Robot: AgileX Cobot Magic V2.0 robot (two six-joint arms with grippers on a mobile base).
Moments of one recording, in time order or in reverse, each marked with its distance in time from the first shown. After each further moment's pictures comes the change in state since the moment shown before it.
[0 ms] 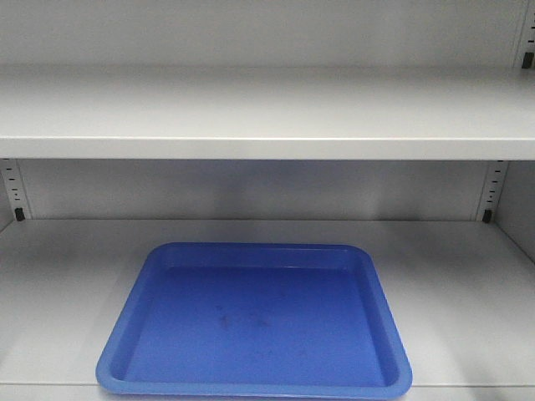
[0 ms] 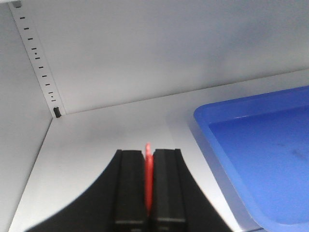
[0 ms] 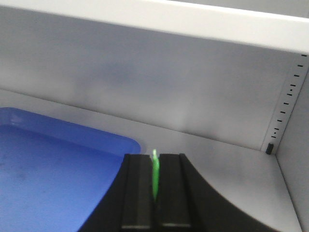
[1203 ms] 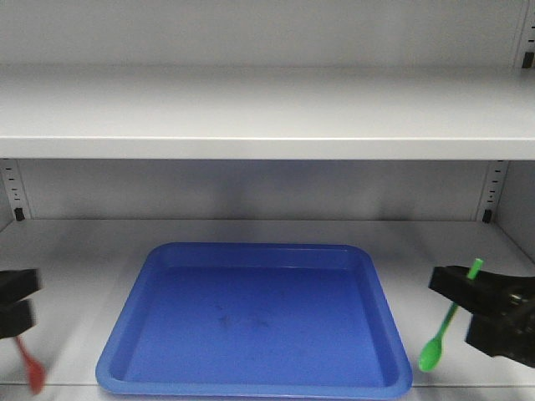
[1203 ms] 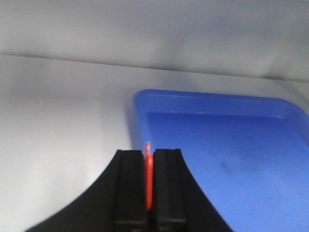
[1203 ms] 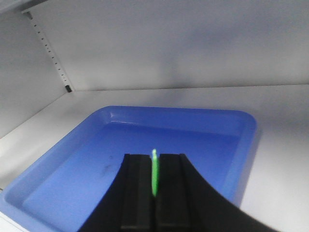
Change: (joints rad) left arm -0.128 0.322 -0.122 -0.478 -0.022 0.145; right arm 0.000 0.358 -0.020 0.700 0.292 -0.385
